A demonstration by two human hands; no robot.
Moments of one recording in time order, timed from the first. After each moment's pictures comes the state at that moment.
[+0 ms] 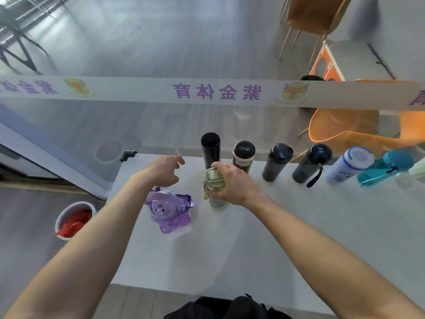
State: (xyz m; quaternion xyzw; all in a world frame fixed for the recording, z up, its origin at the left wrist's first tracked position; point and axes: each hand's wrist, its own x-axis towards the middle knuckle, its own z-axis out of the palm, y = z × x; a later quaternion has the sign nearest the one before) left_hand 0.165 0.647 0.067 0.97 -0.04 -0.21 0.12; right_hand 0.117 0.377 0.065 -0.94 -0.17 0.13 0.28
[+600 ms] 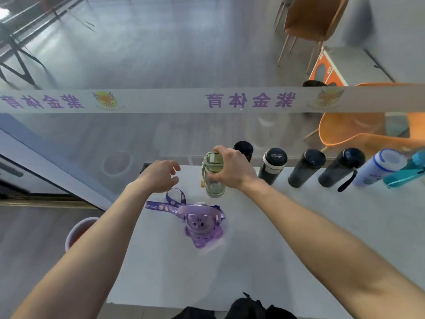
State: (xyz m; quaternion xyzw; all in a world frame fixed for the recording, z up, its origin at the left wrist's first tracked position) left_hand 0.181 0.769 0.069 0.98 -0.04 -0.16 0.12; right_hand 0.171 0.499 0.090 -0.94 -0.12 0.04 0.30
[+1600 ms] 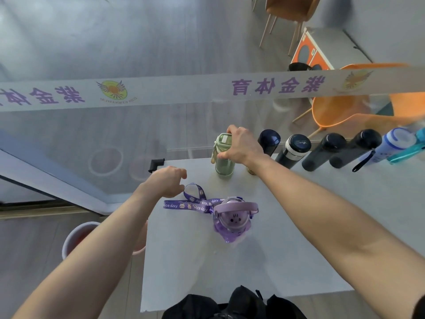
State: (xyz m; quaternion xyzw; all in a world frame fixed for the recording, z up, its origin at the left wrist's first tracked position) left_hand 0.203 0.845 0.019 0.95 -0.17 -0.25 0.00; right_hand 0.230 0.573 0.075 -0.97 0.01 0.05 0.22
